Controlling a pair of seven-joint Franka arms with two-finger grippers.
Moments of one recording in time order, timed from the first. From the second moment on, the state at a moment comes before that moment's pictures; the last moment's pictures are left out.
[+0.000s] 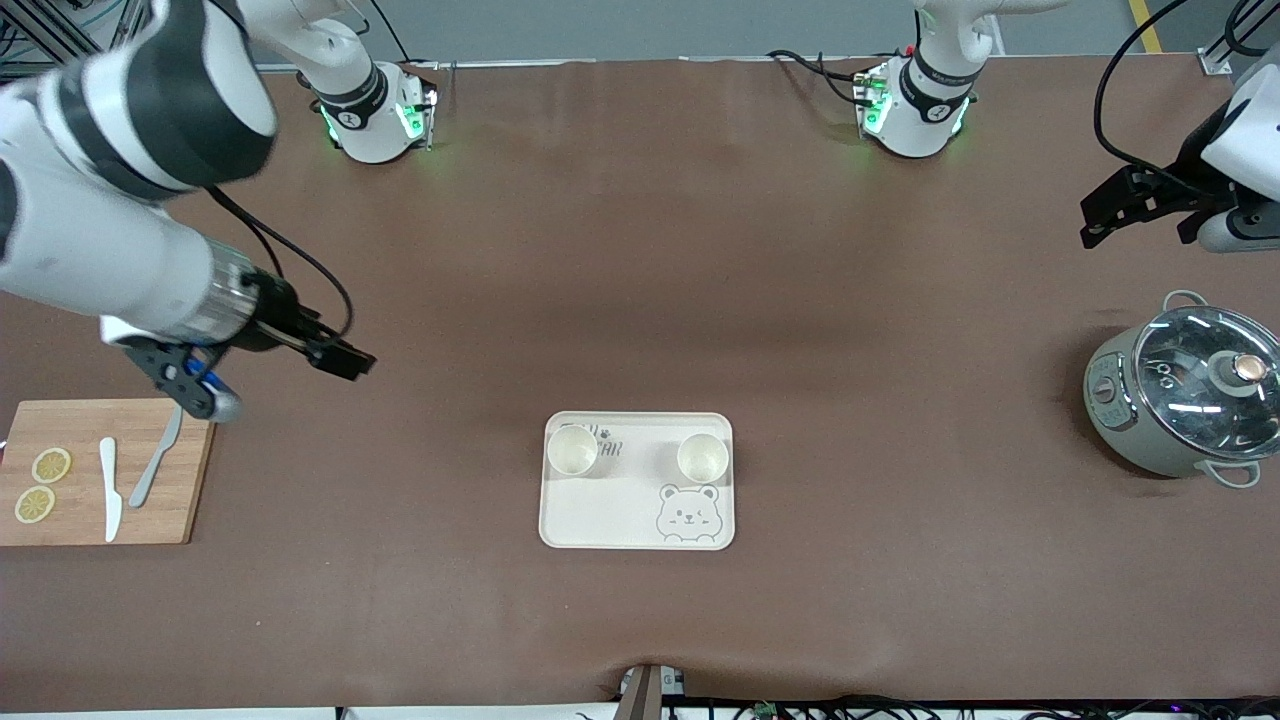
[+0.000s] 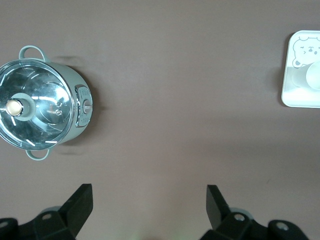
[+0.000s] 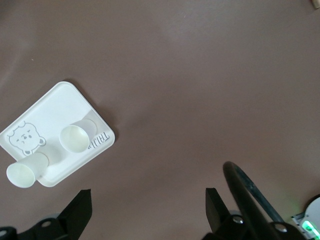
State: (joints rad) left arm 0.01 -0.05 -0.11 -1.56 0.04 1.51 -0.12; right arm 0.39 0.26 -0.23 -1.38 0.25 1.54 0.79
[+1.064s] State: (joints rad) left arm 0.00 -0.07 -0.12 -1.56 0.04 1.46 -0.12; right arm 0.08 -0.01 -0.22 -1.52 0.04 1.44 -0.20
